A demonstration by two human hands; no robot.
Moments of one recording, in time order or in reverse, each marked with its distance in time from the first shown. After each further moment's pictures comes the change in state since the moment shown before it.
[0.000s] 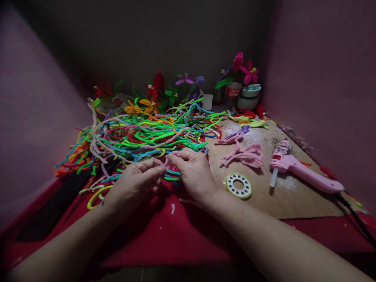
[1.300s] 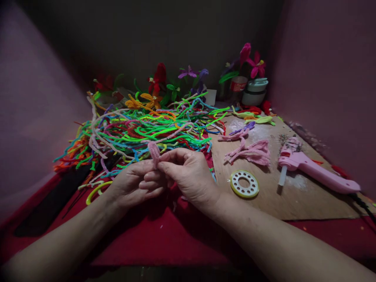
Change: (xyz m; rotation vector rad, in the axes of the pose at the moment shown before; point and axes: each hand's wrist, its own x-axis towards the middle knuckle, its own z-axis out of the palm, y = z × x) left_hand 0.007 -0.008 -0.014 -0.707 -0.377 -0.247; right_hand -0.011 -0.004 0.011 0.228 -0.094 0.108
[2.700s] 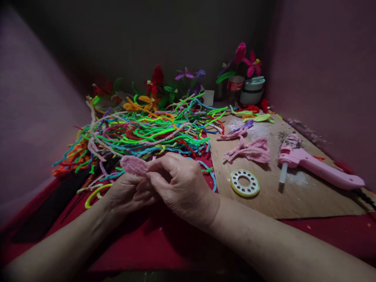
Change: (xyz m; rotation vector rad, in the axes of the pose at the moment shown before) left_hand -0.006 -0.006 0.004 0.178 0.014 -0.009; right_hand -0.013 -0.002 0.002 -0.691 0.004 -0.644
